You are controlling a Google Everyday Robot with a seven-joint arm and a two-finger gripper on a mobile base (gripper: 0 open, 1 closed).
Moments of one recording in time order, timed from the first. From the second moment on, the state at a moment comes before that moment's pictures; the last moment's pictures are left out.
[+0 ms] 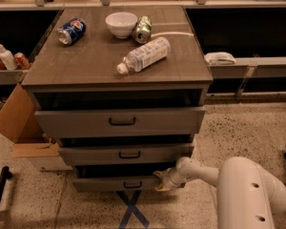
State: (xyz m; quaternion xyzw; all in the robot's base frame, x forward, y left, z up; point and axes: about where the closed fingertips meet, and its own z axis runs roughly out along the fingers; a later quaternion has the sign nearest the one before) arm 0.570 -0.091 0.162 -0.74 0.62 0.15 0.22
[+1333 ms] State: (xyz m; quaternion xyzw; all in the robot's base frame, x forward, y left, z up) arm 0.569 -0.090 0.179 -0.74 0.62 0.15 0.22
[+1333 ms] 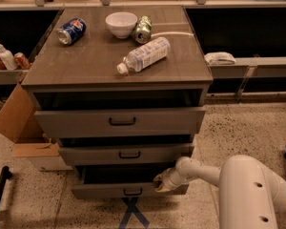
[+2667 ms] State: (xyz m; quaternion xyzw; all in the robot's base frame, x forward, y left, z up) arm 0.549 -0.076 0.170 -0.75 0.60 0.16 0.21
